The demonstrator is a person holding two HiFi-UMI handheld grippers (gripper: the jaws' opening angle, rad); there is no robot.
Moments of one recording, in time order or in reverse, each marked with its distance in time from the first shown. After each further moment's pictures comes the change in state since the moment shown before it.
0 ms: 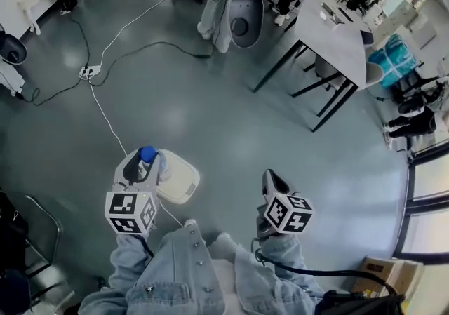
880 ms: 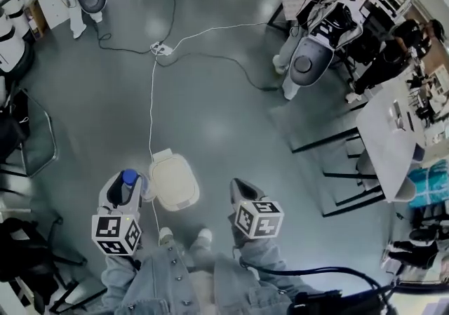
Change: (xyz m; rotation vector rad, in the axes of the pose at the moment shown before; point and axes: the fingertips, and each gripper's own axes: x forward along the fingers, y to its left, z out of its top) left arm -0.072 0.009 -0.029 -0.187 -0.038 0.627; right arm 0.143 0.104 0.032 -0.406 0.244 0.617
